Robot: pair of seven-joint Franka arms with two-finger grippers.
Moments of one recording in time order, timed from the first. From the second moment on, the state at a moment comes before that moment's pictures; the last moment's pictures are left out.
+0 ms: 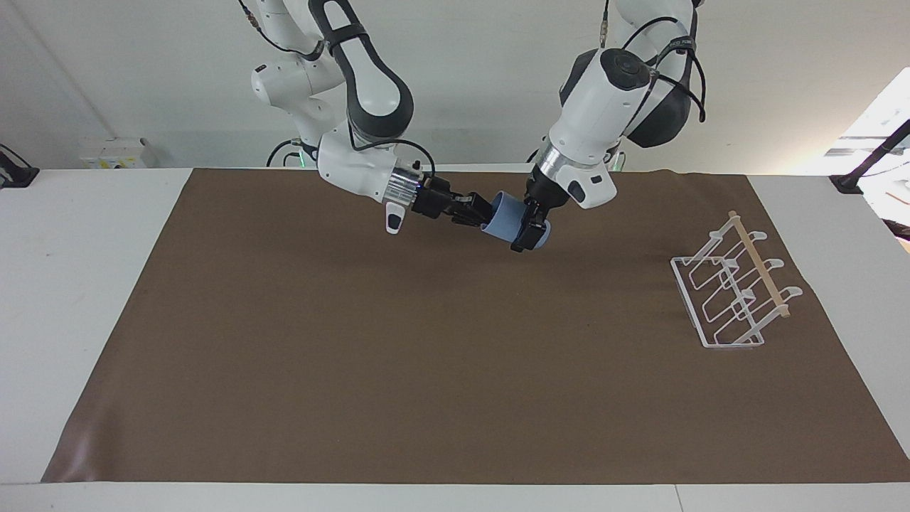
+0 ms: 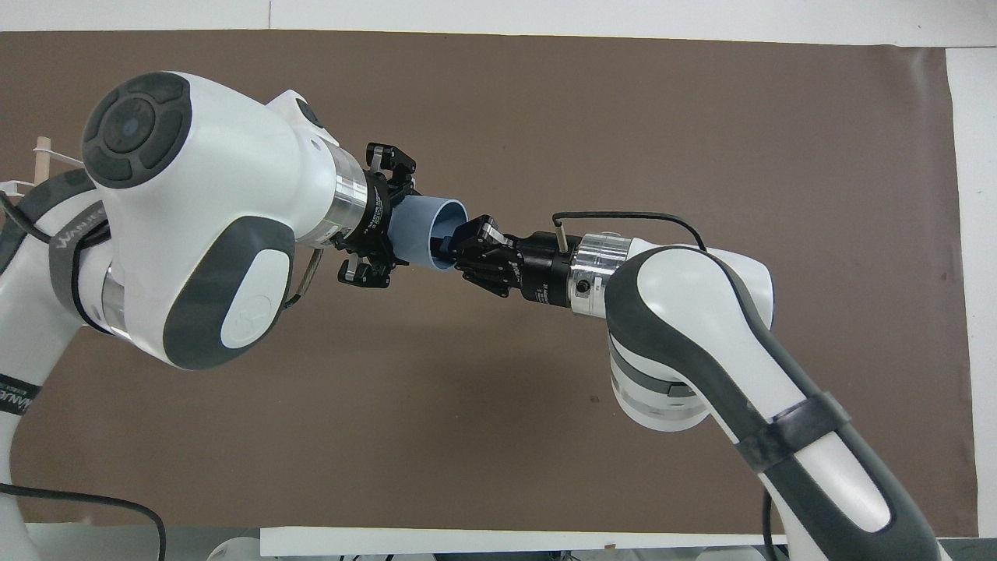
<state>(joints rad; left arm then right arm) -0.52 0.11 -0.07 -1.72 -0.24 1.98 -1.73 0.55 0.07 -0.01 -2.09 1.72 2.38 -0.14</state>
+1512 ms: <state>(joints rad) -0.32 0.16 -0.04 -1.75 0.81 1.83 -1.65 -0.16 0.07 -0.04 -1.96 0.55 1.88 -0.24</state>
